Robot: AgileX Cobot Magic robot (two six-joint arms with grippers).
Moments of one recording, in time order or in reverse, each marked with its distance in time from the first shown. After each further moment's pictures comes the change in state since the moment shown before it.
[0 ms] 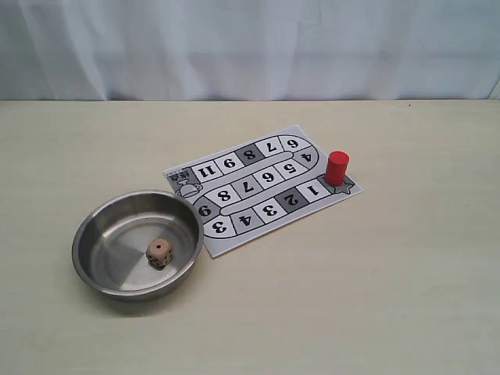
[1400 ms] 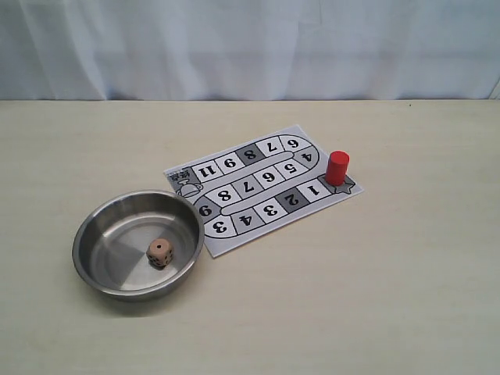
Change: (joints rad) left arm 0.000 0.000 0.000 0.000 0.000 0.000; right arm 0.000 0.701 -0.683 0.000 0.188 0.162
